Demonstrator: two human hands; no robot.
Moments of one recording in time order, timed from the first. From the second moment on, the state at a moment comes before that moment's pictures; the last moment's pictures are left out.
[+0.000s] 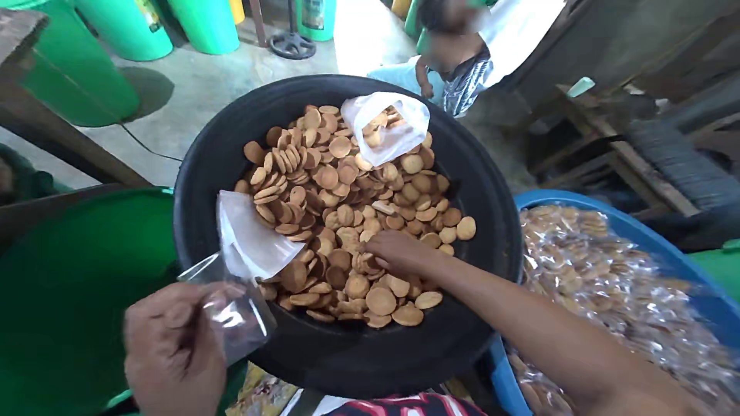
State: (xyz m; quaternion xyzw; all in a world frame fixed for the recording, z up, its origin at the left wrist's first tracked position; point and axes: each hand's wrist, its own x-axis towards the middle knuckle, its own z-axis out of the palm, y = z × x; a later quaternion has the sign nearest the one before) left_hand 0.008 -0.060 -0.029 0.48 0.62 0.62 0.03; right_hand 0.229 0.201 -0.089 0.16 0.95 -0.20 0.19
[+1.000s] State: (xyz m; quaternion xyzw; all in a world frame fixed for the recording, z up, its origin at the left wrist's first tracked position) left_hand 0.024 -0.039 -0.062 0.54 0.65 0.54 -0.06; right_hand 0.183 0.135 -0.070 0.23 0.87 -0.28 0.32
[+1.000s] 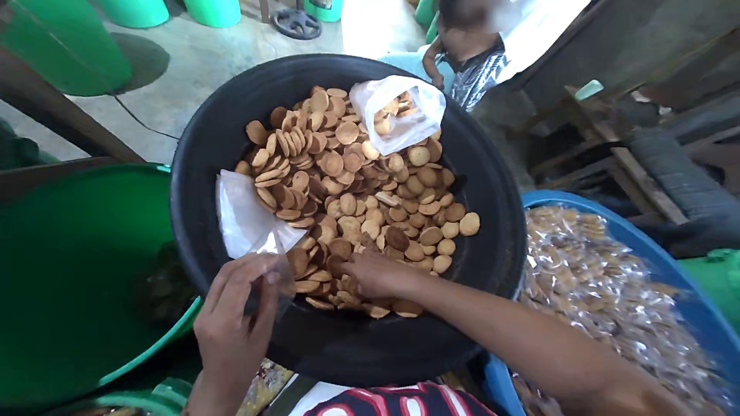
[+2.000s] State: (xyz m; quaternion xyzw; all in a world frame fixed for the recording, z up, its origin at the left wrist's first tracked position) left_hand 0.024 -0.036 -0.059 0.54 0.67 0.50 -0.10; right_hand 0.231 0.162 -0.055 0.14 0.89 -0.33 0.29
